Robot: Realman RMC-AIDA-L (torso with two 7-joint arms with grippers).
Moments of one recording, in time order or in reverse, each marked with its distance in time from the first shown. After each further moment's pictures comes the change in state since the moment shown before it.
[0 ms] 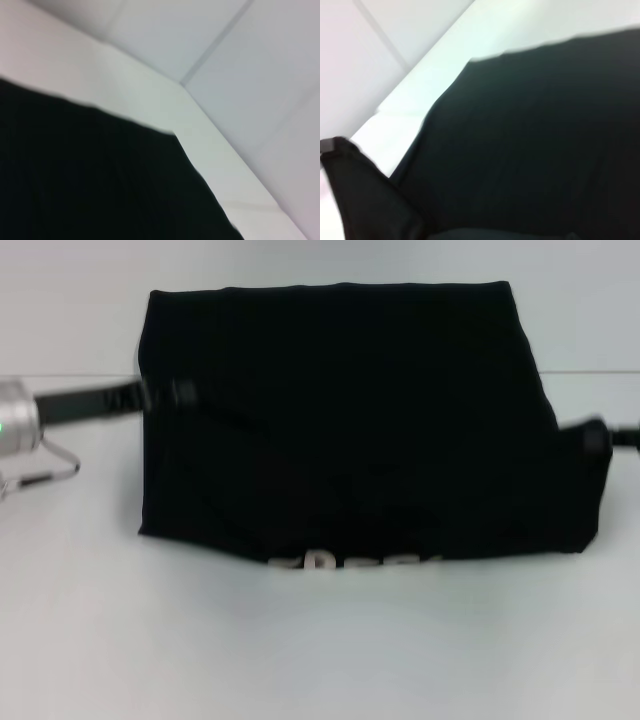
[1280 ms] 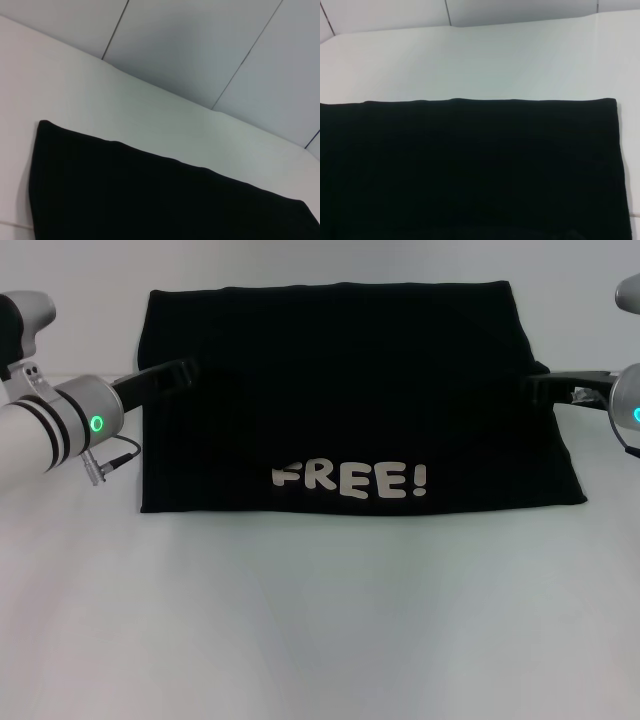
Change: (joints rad) left arm -0.088 -0.128 0.008 -0.185 -0.277 -0.665 0.322; right arm 0.197 0.108 -0.116 0.371 0.163 0.930 -0.227
